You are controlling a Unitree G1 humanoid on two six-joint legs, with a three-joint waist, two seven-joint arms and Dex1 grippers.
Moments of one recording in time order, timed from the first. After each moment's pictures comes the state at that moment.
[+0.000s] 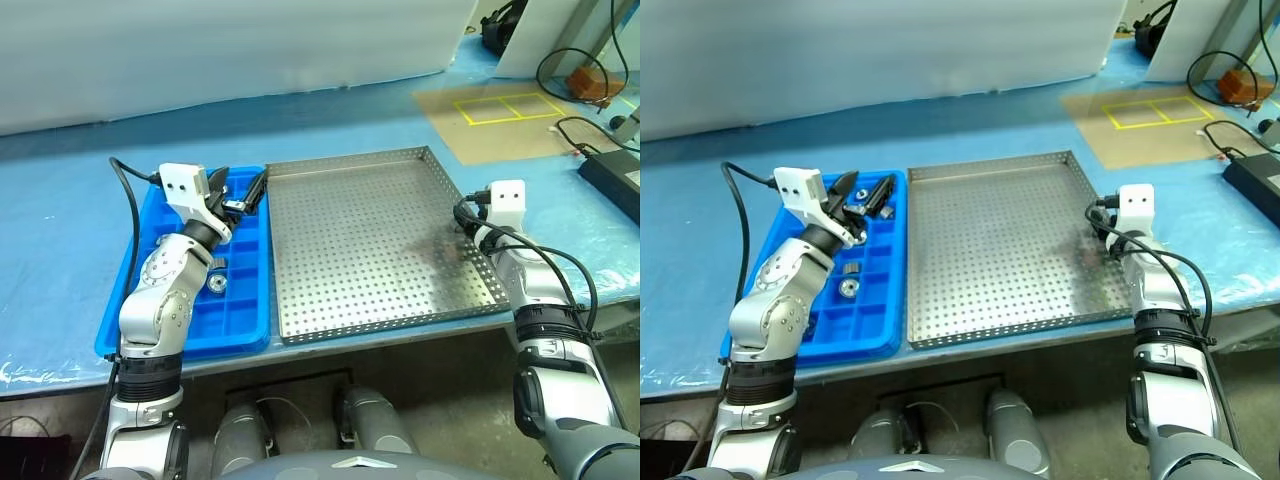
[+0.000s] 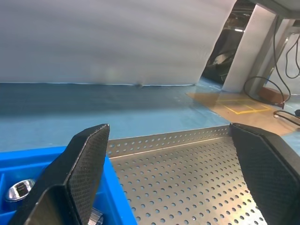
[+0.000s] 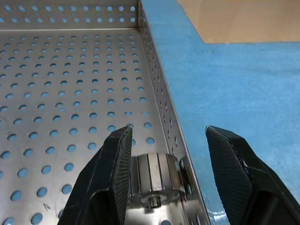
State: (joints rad) left arm -0.34 0.21 0.15 -0.26 -0.49 0.43 -0.25; right arm -0.55 -0.47 -0.22 0.53 0.14 0.32 0.27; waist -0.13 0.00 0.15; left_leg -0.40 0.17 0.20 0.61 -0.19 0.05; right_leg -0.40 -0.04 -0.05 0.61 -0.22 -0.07
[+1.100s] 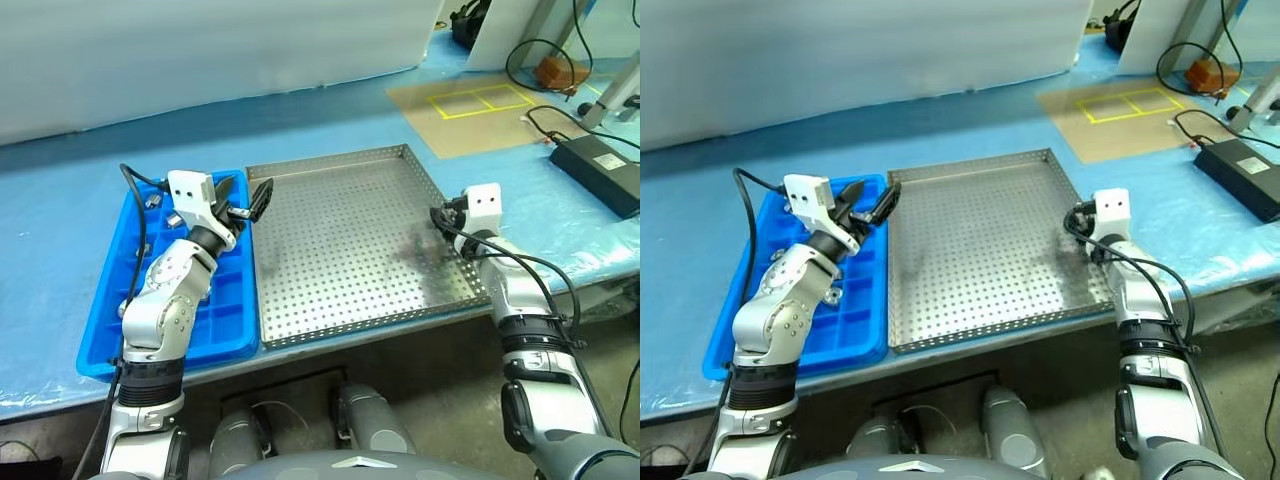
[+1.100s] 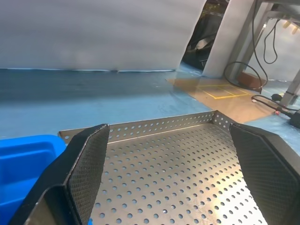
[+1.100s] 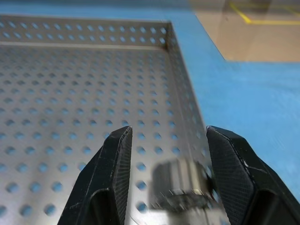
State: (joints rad) left arm -0.31 0.20 0.13 -0.26 -0.49 0.45 -0.25; right arm -0.55 -0.39 -0.14 0.42 0.11 0.24 0.33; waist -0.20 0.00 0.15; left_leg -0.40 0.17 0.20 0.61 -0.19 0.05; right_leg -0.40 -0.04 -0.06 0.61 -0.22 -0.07
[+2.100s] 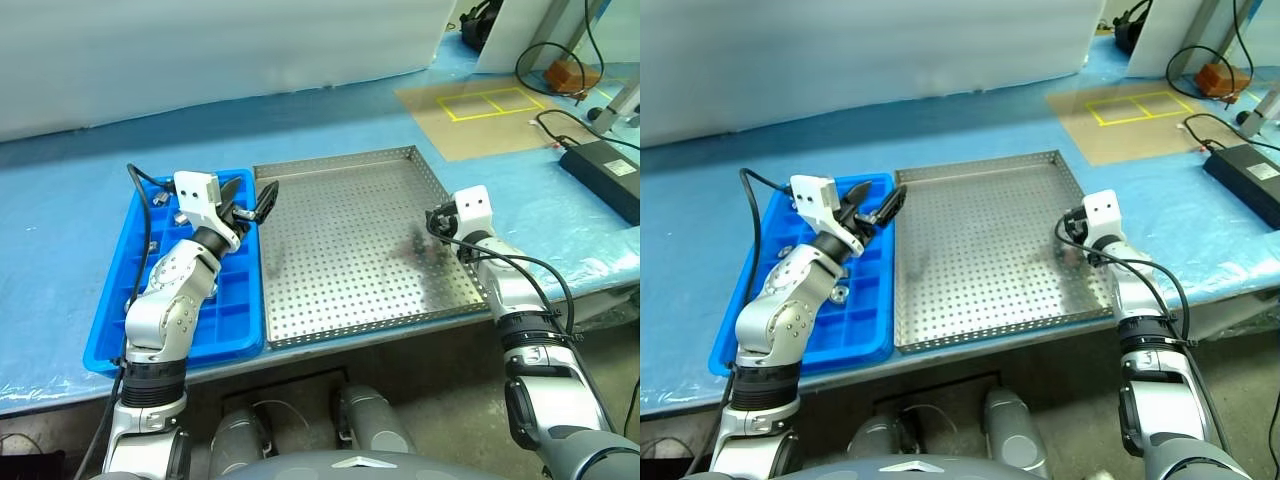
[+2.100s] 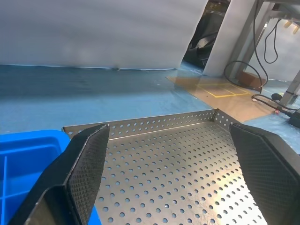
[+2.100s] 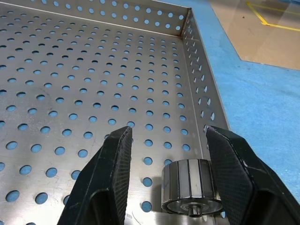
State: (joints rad) left arm -0.31 0.19 0.12 -0.27 -0.49 0.47 -0.26; right arm -0.54 -0.44 -0.10 0.53 0.05 0.17 0.33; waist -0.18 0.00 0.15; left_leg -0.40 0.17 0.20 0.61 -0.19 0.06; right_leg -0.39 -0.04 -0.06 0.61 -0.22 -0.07
